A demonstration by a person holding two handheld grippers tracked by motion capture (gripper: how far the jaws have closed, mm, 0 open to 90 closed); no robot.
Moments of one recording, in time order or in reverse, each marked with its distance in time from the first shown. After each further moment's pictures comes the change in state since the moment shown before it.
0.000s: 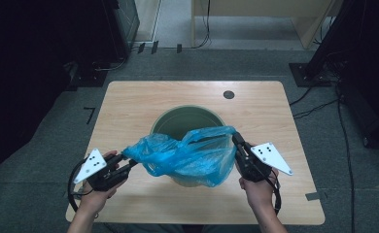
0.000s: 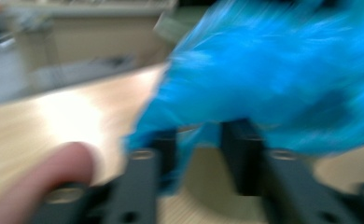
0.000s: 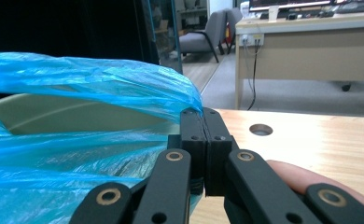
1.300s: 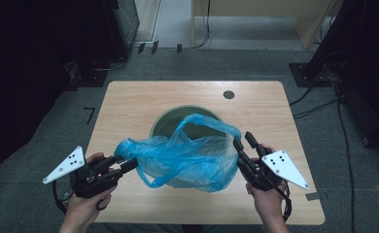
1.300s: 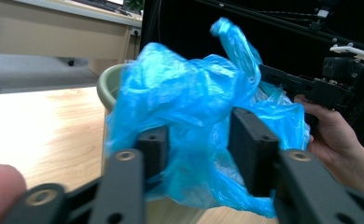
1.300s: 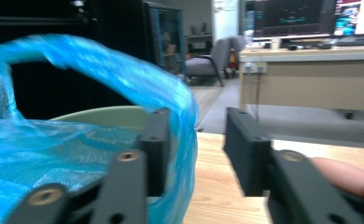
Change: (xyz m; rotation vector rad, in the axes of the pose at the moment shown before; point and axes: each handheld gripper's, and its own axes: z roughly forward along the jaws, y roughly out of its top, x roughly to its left) left arm -0.022 0.046 -0.023 -0.011 -0.108 -0.216; right arm 0.000 0.017 -0.032 -0.095 0.054 -0.034
